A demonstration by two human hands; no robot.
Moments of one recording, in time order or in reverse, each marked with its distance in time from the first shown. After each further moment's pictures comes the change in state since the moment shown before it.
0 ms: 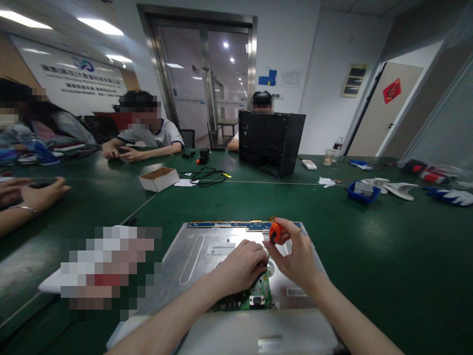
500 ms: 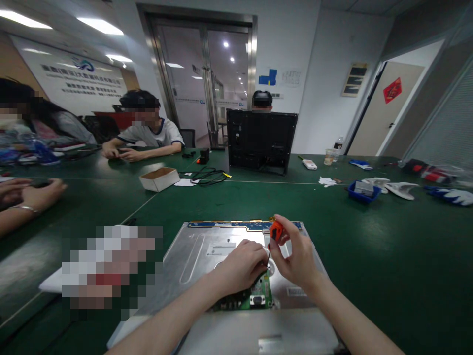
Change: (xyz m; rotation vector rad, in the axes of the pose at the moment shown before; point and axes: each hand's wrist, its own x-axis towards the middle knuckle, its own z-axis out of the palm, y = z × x) left_hand -0.001 -0.001 0.000 0.010 -0.008 0.027; right_hand 0.001 -0.005 -0.002 0.007 -0.013 -0.003
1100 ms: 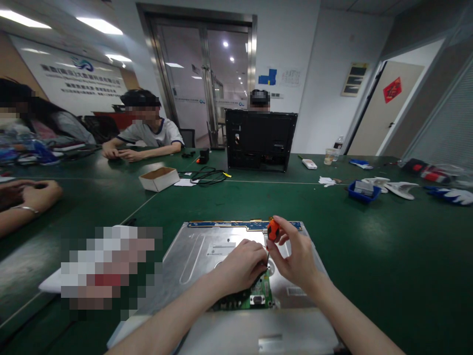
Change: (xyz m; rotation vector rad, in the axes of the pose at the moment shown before) left_hand 0.001 -0.001 0.000 0.008 -0.005 -0.003; right_hand -0.001 0.001 0.001 0.024 -0.008 -0.010
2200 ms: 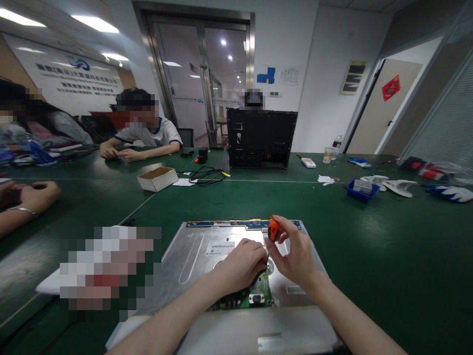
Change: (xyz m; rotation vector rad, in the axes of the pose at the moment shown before) left_hand 0.000 0.000 0.004 0.021 0.002 -0.012; right_hand 0.000 -0.001 0.001 -0.021 0.017 0.017
